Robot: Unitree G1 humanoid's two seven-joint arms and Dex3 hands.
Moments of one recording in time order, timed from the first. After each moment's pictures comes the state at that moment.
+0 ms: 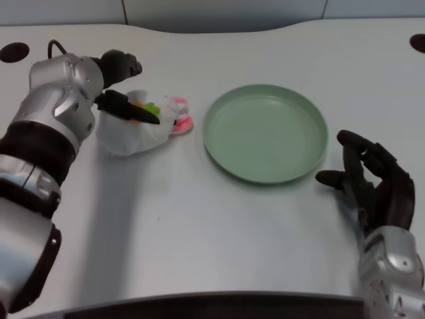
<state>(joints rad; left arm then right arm) -1.03 0.36 -0.42 0.97 0.64 0.27 -0.45 -0.27 -0.02 -0.25 0.57 0.16 -0.17 -0.09</state>
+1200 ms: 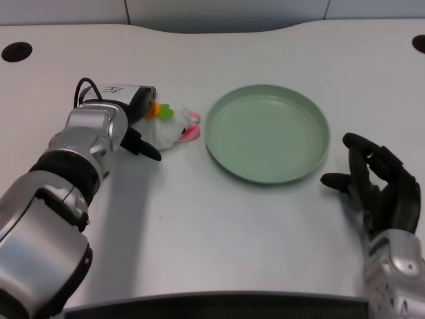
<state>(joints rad) -1.02 0.26 -0.61 1.26 0.74 0.05 -0.01 -0.24 -0.02 -0.25 0.53 0.17 -0.14 -0.10</state>
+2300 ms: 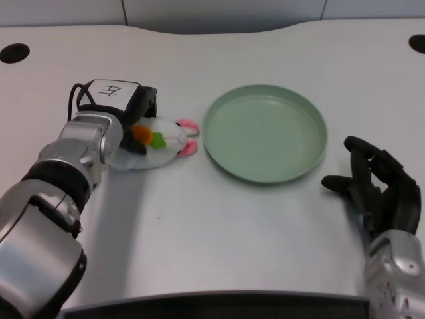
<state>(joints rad) -1.00 0.28 -0.60 1.29 0.75 -0.05 0.18 -0.26 -0.03 -0.27 0.57 0.18 -0.13 -0.09</state>
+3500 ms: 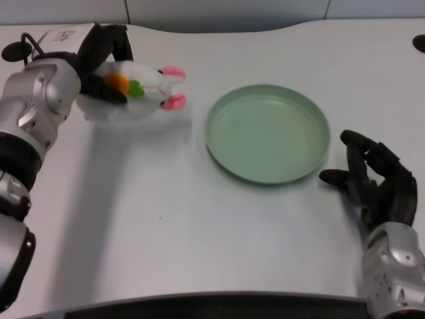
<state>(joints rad) -1.00 0.47 -0.40 1.01 0.62 -0.10 0.01 -0.33 -0.05 -0.27 0.71 0.17 -0.21 -0.07</state>
